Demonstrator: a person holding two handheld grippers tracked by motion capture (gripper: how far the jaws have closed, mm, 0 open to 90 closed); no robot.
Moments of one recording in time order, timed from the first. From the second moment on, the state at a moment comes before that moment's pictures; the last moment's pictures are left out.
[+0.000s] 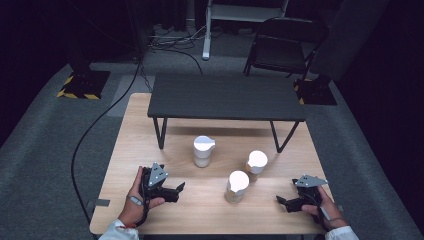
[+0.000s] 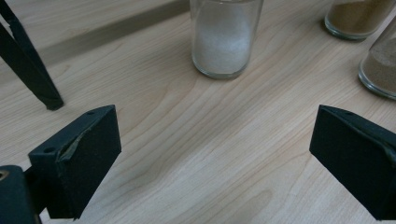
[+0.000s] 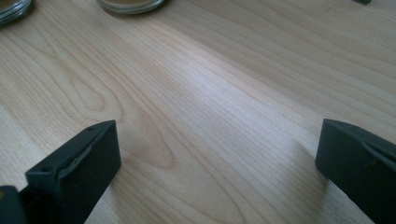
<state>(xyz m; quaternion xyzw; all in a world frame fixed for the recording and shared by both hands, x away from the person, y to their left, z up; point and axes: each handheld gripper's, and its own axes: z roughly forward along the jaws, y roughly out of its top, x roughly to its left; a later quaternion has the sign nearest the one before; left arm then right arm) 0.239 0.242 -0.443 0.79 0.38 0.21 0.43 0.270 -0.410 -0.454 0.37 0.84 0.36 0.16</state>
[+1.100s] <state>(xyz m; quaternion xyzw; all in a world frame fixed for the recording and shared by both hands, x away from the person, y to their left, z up) 0.286 0.215 -0.434 0.80 0.36 0.19 0.45 0.270 -0.410 -0.454 0.37 0.84 0.36 0.16</state>
